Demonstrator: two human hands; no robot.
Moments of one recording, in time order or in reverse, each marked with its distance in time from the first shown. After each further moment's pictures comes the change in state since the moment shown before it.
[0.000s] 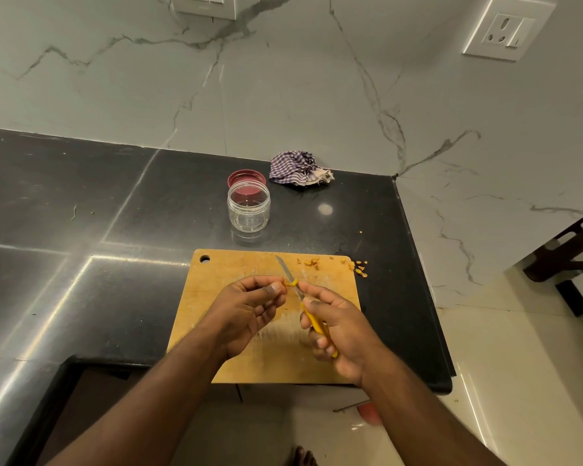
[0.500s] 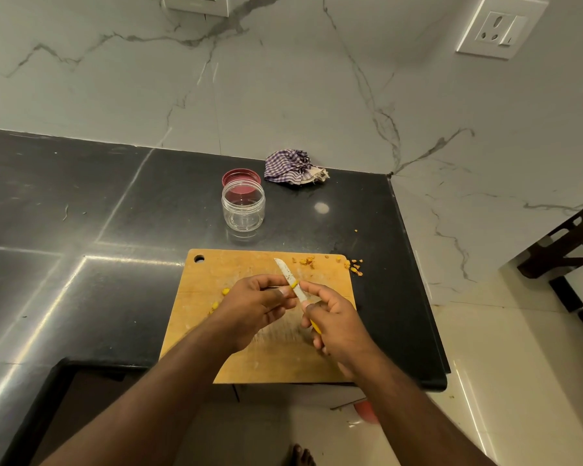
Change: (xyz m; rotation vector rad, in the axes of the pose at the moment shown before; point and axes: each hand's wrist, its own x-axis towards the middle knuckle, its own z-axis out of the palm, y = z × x) left_hand 0.012 -0.004 0.016 0.262 -0.022 -0.012; right_hand 0.007 0.009 -0.004 -0.350 0.183 -0.122
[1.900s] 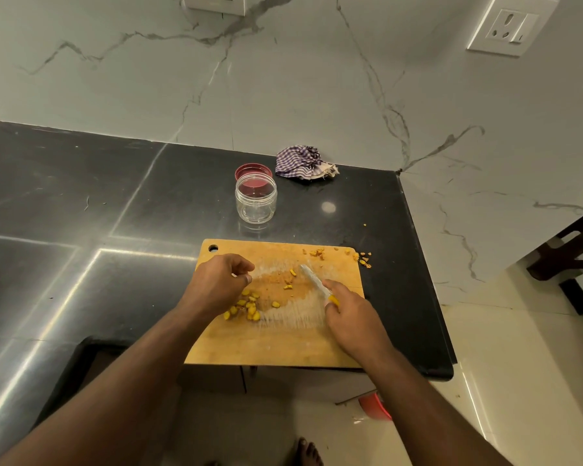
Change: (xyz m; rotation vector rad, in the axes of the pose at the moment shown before) left_hand -0.003 0.013 -0.063 1.026 0.382 0.298; right_hand -0.001 0.015 -0.010 -0.762 0.162 -0.169
